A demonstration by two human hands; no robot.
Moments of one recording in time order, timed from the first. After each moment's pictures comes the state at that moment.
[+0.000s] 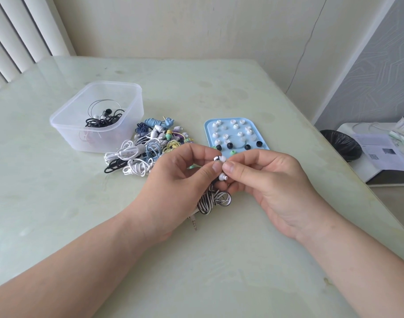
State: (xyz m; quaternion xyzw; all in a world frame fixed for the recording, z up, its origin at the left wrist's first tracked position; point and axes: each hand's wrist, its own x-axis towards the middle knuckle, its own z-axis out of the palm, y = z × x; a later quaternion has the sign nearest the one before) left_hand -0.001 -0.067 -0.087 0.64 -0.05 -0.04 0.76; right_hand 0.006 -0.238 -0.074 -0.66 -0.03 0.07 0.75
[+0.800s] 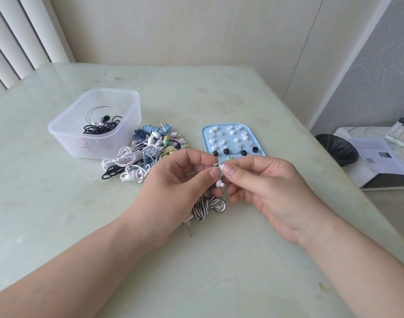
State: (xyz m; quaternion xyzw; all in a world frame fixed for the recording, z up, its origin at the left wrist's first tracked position) left_hand -0.001 -0.065 -0.087 0.63 -0.06 -0.04 0.77; right_hand 0.011 -0.249 -0.079 -0.66 -0.03 0.10 0.74
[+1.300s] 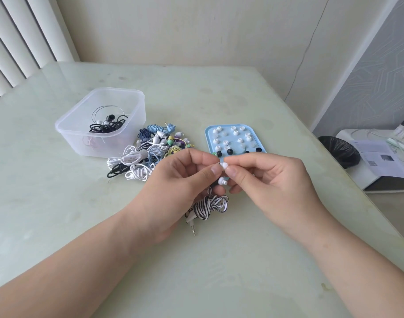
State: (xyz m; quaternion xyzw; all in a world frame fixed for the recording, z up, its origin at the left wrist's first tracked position) left_hand 0.002 -0.061 -0.084 0.61 -0.04 -0.08 0.79; right_hand 0.008 -0.246 -0.081 -0.76 -0.13 -0.06 0.64
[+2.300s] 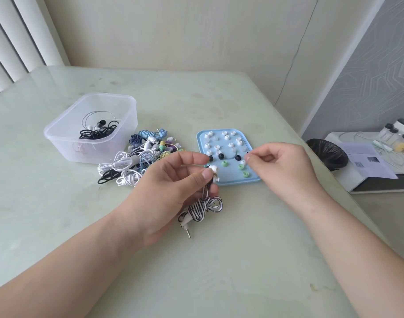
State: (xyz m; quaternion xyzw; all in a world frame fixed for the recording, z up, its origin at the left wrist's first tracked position) left_hand 0.004 -0.061 -0.077 0.57 -0.02 -0.11 0.81; right_hand 0.051 -0.281 -0.078 -0.86 0.05 -0.10 0.50
